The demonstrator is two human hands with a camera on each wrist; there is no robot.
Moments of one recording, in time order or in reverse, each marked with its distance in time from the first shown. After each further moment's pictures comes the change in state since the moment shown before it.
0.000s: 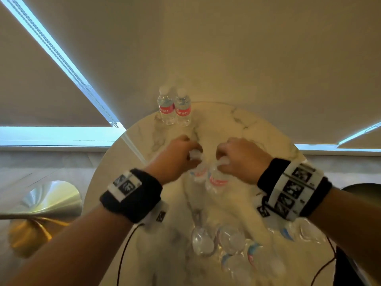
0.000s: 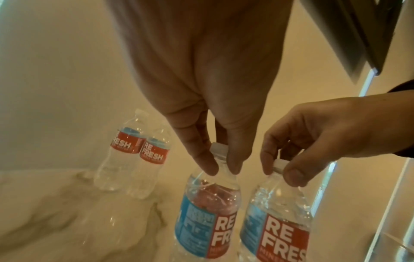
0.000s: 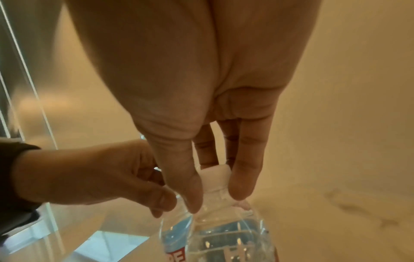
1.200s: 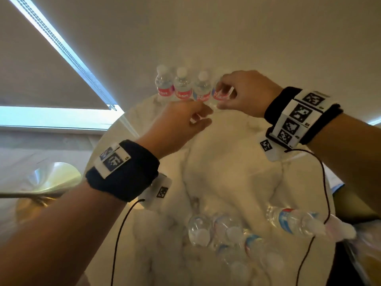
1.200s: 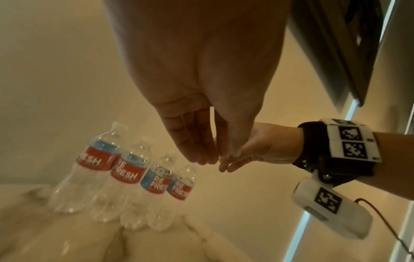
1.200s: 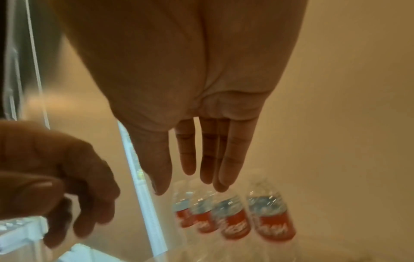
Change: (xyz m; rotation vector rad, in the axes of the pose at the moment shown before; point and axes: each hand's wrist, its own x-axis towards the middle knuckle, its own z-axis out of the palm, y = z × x) left_hand 0.022 0.021 -0.029 -0.072 0.183 0.061; right_hand 0.072 0.033 -0.064 0.020 0.214 -0.087
